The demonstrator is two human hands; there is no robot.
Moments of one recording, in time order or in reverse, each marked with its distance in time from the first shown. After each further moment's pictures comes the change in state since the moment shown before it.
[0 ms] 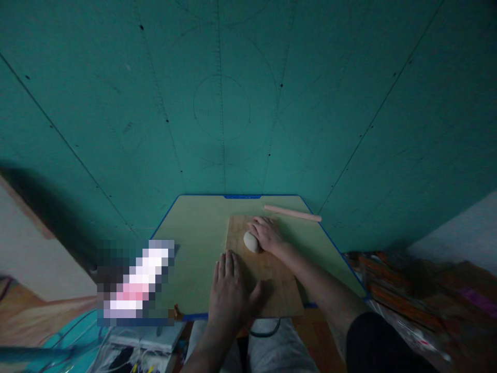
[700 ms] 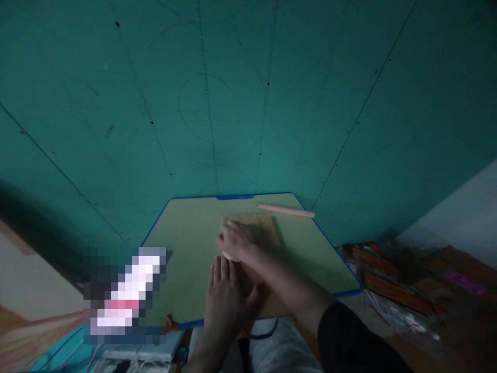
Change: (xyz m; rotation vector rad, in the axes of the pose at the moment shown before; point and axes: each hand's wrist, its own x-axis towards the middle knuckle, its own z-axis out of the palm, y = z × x) left_hand -0.001 -0.004 0.004 -0.027 0.084 0.064; right_hand 0.023 -0.086 0.007 -0.032 -0.033 0.117
